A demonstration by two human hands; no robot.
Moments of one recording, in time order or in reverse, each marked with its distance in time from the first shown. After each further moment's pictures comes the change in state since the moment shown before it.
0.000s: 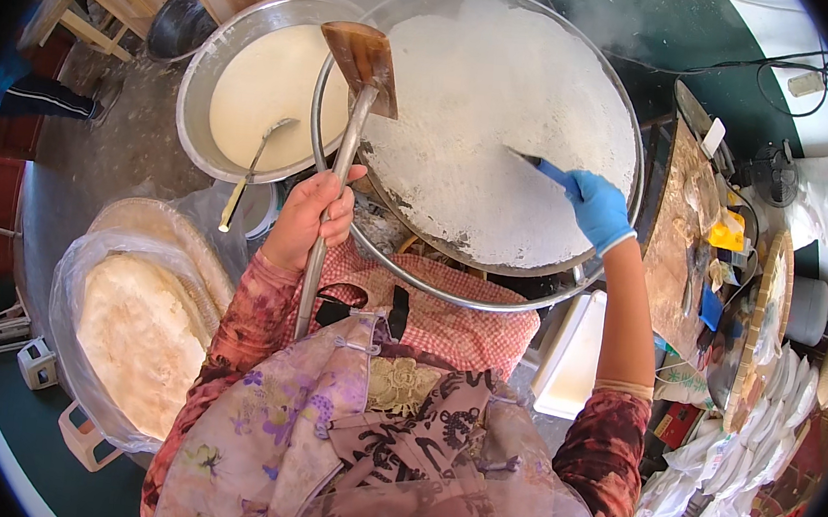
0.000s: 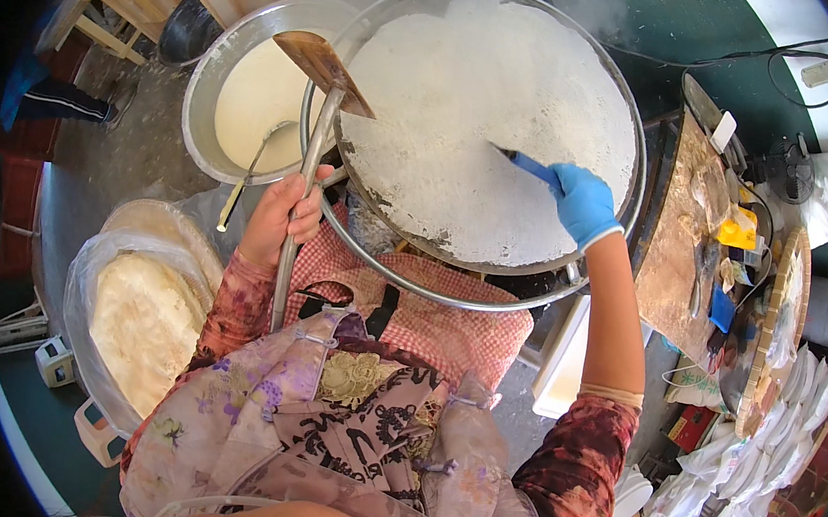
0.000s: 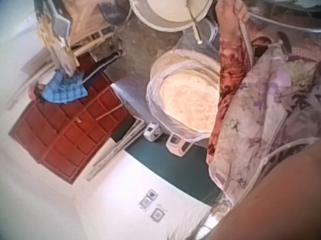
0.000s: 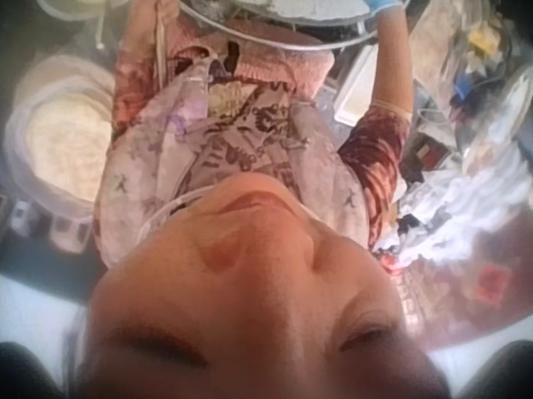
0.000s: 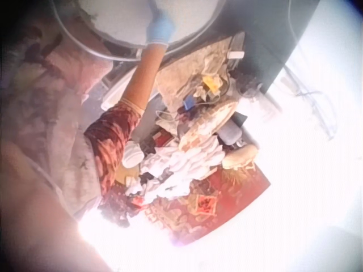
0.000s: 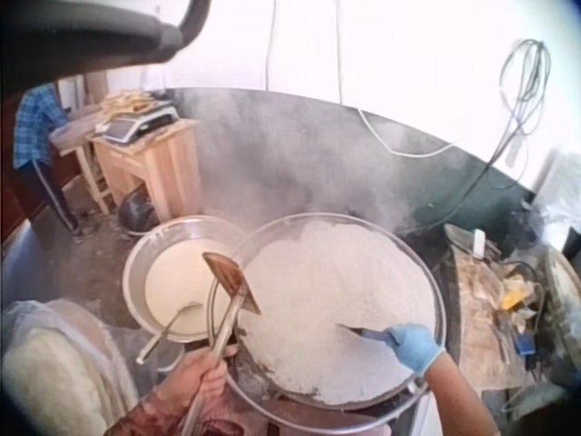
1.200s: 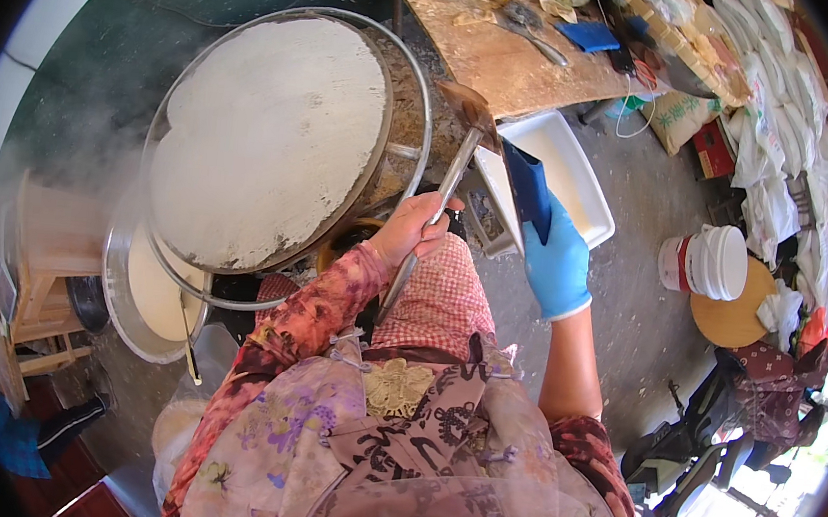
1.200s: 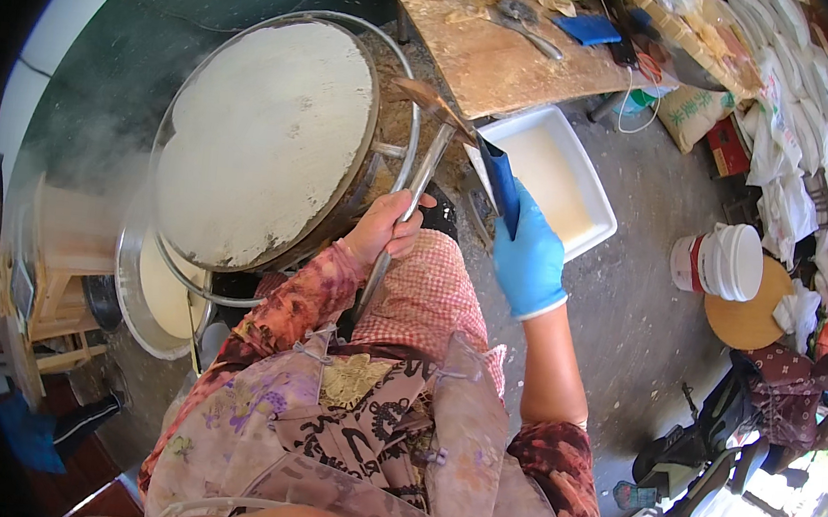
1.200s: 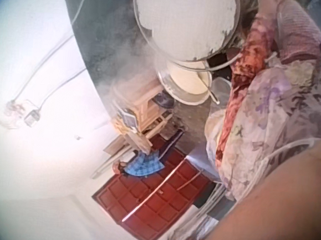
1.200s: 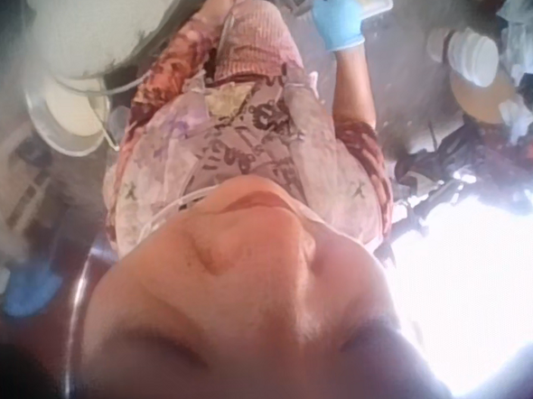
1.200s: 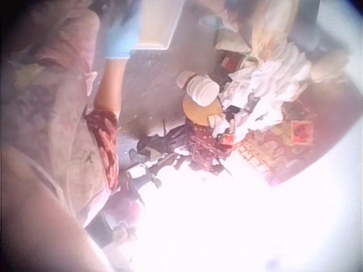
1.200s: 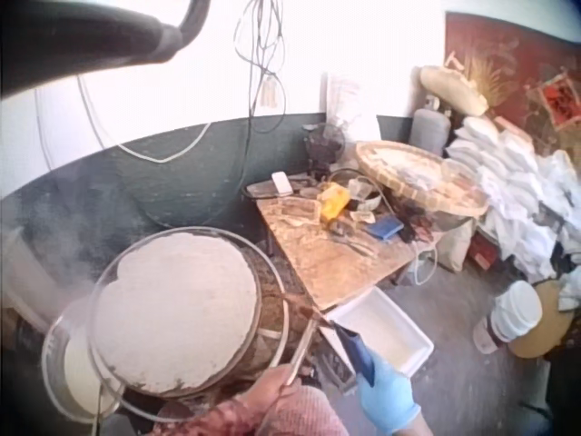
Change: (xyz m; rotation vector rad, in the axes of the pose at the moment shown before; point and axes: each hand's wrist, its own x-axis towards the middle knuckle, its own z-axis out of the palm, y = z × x) left_hand 0.059 -0.264 0.198 0.302 -0.805 -0.737; right_hand -0.343 -0.054 0.004 0.301 0.690 1.029
